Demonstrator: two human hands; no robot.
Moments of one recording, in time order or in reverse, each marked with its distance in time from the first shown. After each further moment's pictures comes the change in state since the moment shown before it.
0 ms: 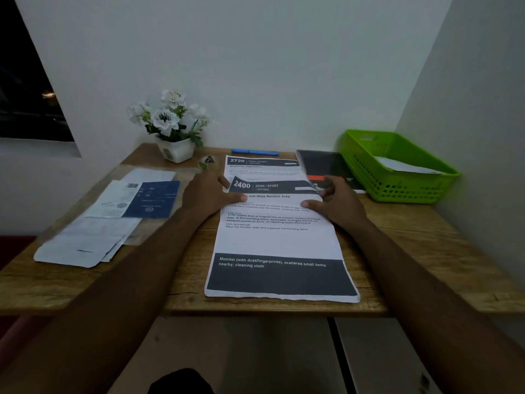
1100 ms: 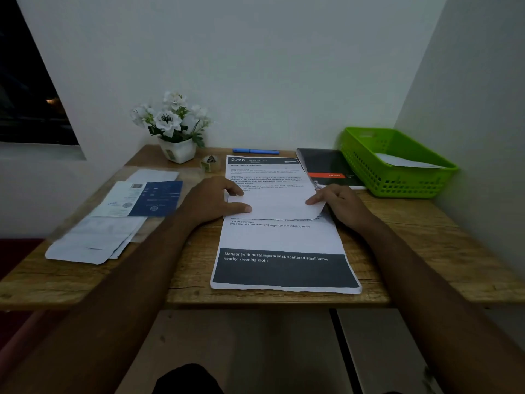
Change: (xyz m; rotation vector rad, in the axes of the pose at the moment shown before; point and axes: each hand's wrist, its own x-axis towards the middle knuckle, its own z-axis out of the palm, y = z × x) left_hand -0.022 -0.001 -0.014 -0.014 -0.179 0.252; right_hand -0.017 -0.001 -0.011 0.227 -0.177 -0.131
